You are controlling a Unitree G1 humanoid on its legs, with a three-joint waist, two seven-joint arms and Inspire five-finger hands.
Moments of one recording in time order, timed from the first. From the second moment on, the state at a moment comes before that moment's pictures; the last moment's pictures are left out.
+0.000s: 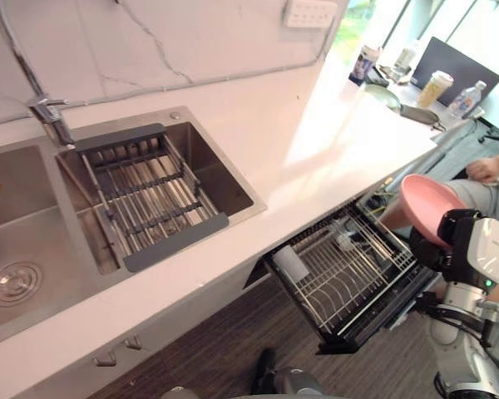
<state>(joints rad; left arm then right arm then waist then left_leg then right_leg) 0.17 0.28 0.05 1.03 -0.26 0.31 0.13 0.13 -0.36 -0.24 0.18 -0.69 -0.20 -0.65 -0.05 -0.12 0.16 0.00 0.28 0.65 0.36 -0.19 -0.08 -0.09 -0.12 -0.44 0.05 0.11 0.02</state>
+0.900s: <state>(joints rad) 0.17 0.15 -0.01 0.98 -0.29 0.24 0.12 0.07 -0.31 -0.23 0.41 -0.57 0.02 -0.54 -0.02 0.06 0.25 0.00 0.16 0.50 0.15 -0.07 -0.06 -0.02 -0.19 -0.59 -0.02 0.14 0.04</state>
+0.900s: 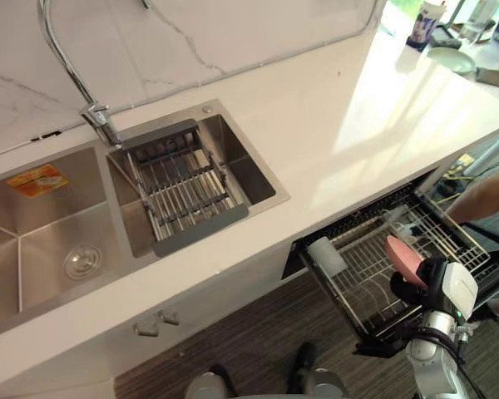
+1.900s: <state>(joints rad) 0.03 0.14 -0.03 0.95 -0.36 0.18 0.04 -0.37 -0.59 -0.18 0.69 -0.23 0.08 -0.46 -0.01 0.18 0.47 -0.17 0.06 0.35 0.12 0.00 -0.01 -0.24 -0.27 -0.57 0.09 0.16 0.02</state>
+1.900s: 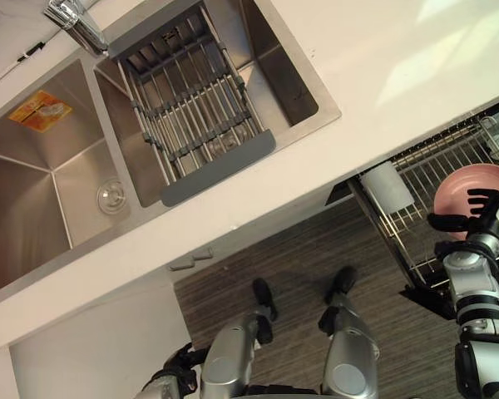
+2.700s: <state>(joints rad) 0.19 0.16 0.09 1.03 -0.28 0.23 0.11 0.15 -0.17 -0.58 -0.22 0.08 -0.27 -0.38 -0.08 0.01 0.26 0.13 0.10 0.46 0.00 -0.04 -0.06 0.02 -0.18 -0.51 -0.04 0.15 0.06</state>
